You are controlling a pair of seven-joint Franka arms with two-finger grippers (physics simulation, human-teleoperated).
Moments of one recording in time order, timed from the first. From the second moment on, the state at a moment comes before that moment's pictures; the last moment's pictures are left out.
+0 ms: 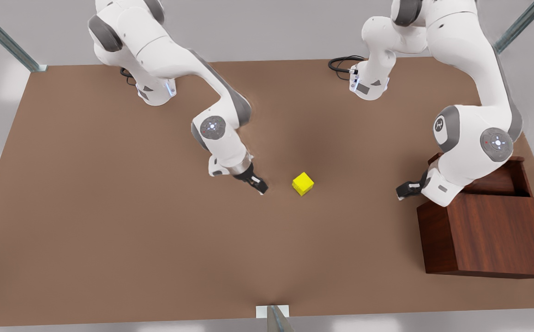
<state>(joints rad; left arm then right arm) -0.35 0.36 0.28 -1.45 -0.15 1.82 -0.11 0.57 0.40 0.06 -1.68 0.13 2.40 1.19</state>
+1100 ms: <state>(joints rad) -0.73 0.55 0.08 -1.48 -0.02 1.95 0.42 0.00 0.26 -0.08 -1.48 0.00 1.83 -0.02</state>
